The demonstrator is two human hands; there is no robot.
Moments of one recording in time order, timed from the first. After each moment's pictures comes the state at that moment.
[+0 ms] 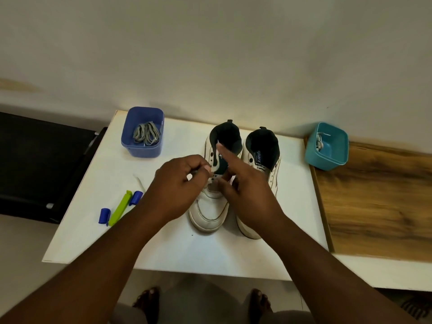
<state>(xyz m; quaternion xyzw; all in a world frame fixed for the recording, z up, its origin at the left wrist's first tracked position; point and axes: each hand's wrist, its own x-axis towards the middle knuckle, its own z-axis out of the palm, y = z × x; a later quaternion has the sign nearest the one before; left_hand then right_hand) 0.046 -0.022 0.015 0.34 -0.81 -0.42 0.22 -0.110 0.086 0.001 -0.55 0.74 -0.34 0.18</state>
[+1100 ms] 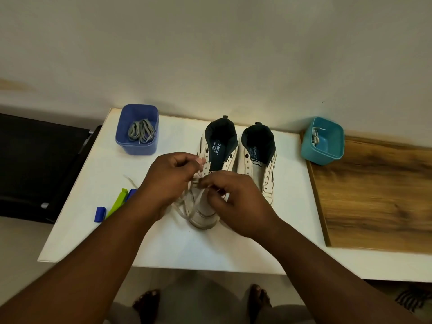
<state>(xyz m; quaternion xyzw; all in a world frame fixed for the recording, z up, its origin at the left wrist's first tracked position) 0.038 -0.024 0.019 0.46 -0.62 -0.60 0.20 -0.094 0.098 0.006 -0.61 0.68 -0.36 0.20</state>
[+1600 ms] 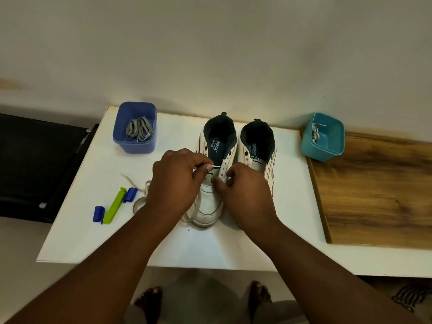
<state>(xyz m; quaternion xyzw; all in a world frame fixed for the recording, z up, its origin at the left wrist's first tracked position) 0.027 -0.019 -0.007 0.39 -0.86 -0.26 0.21 -0.096 0.088 -0.009 -0.40 0.87 -0.25 0.12</state>
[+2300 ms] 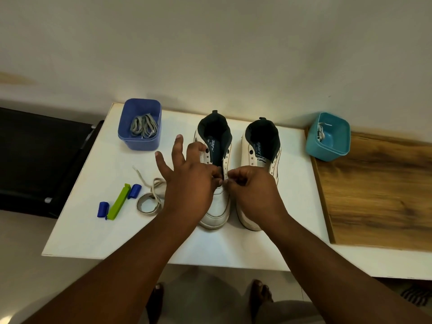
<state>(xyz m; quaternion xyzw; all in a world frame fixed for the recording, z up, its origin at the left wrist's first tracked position) 0.014 0.001 -0.021 0.44 -0.88 -0.12 0.11 -0.108 0.097 -0.011 -0.37 0.83 -0.36 0.24</state>
